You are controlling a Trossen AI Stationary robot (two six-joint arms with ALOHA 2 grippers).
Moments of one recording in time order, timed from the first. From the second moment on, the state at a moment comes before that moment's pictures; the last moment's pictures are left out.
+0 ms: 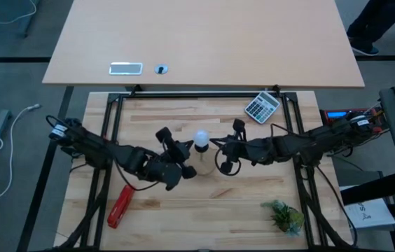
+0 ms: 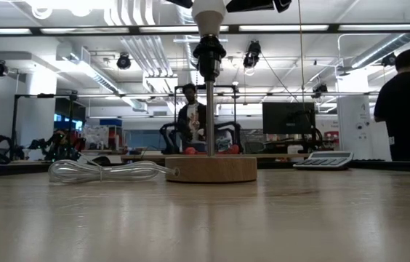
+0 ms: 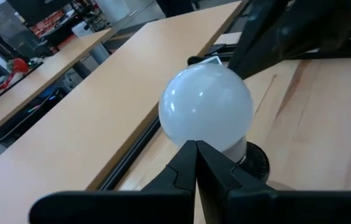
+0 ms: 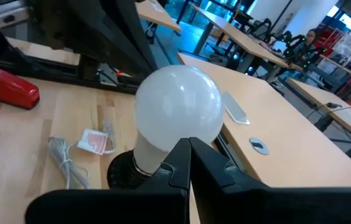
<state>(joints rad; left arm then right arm) -0.38 1.57 1.38 -0.53 -1.06 -0.24 0.24 1.34 0.99 0.10 0.62 -0.24</state>
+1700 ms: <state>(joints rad) -0.36 1.56 1.38 -0.52 -1.03 -0.24 0.21 1.34 0.99 0.08 0.60 -0.21</state>
